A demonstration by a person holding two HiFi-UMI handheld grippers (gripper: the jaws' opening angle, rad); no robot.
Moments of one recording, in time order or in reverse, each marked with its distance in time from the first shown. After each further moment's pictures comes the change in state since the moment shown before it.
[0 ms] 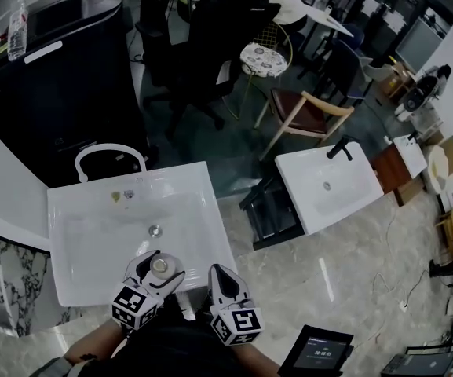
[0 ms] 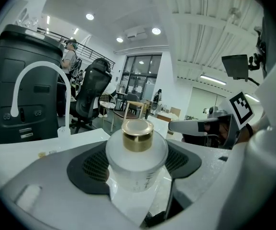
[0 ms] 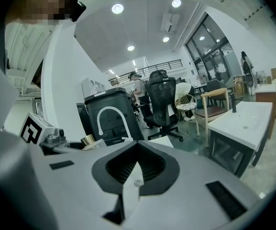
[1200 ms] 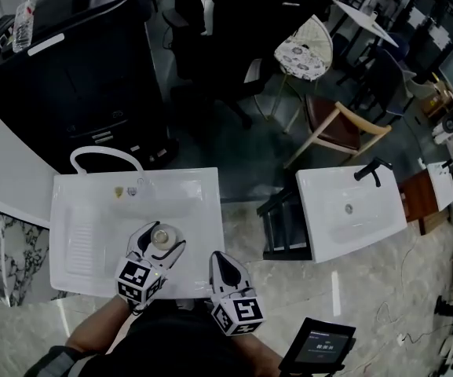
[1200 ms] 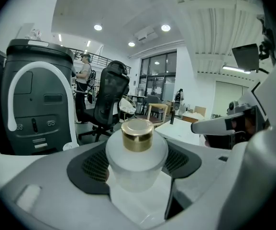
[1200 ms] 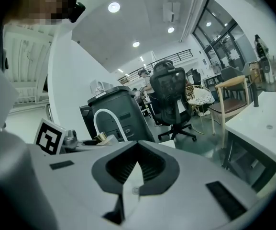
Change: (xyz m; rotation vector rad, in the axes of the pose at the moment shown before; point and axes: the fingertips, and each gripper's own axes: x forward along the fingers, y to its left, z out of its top) left arm 0.099 0.072 0.036 0.006 -0.019 0.285; right arm 0.080 -0.070 0.029 0.026 0.042 0.189
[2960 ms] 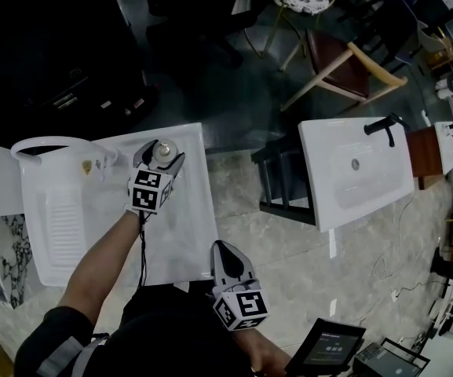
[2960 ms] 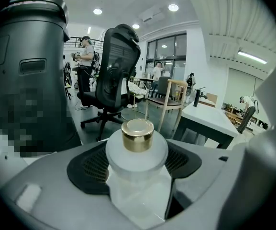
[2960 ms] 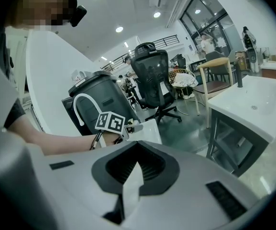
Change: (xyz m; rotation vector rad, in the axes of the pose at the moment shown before) left arm 0.229 0.108 -0.070 -0.007 0.163 0.085; right arm 0.014 -0.063 -0.067 0.112 0.172 -0.140
